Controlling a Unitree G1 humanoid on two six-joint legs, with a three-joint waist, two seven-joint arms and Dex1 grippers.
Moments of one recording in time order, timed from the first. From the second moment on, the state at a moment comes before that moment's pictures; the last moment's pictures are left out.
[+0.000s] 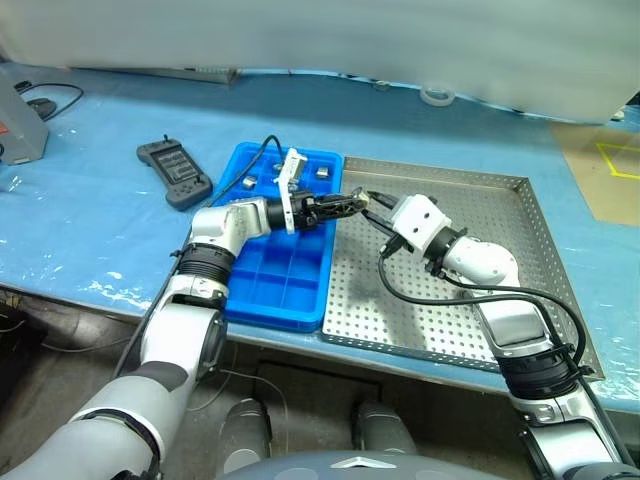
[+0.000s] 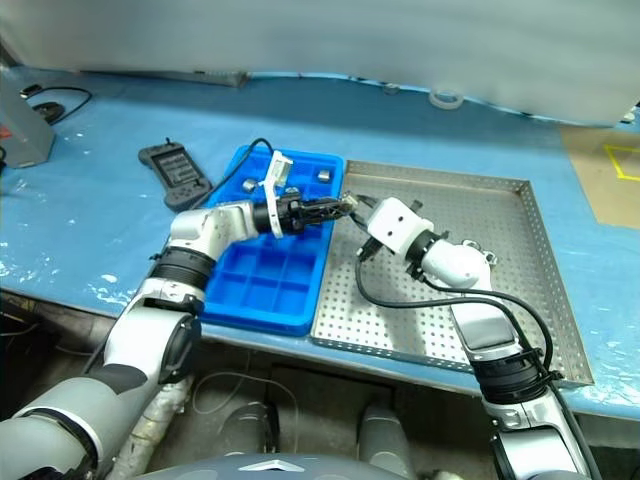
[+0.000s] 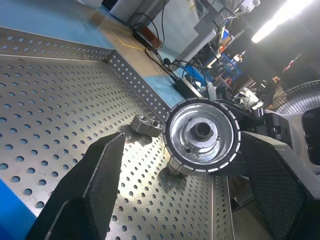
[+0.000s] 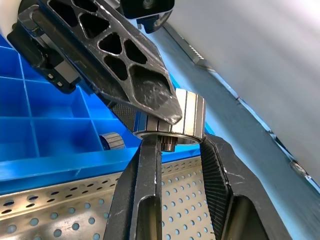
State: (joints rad) left arm -0.95 0.13 0.05 0.66 -0.48 0.76 -1.11; right arm -0.34 -0.48 0.13 -0.22 -0.08 0.12 0.58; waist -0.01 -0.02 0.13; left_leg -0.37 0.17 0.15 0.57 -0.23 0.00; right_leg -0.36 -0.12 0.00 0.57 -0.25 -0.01
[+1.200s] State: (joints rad) left arm -0.98 0.14 0.06 0.67 -0.49 0.79 -1.11; right arm -0.33 -0.47 0.14 -0.24 -0.02 0.20 0.61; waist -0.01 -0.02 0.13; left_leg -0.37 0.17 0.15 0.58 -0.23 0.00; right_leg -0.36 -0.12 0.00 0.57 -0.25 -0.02
